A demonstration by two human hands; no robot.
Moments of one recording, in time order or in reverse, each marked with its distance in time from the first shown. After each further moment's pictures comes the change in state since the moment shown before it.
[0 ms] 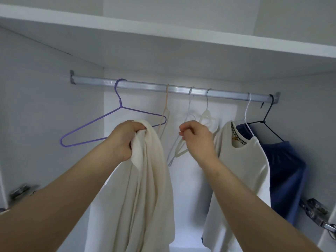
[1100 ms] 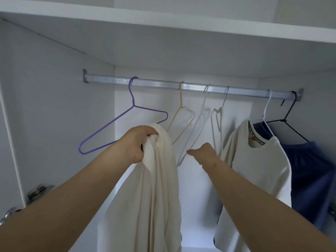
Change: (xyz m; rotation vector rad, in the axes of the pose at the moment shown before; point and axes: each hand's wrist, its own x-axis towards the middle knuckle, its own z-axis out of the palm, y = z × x) left_hand 0.015 0.001 -0.019 0.076 0.037 -0.229; right_hand 0.022 0.058 0.043 -0.187 -0.204 0.583
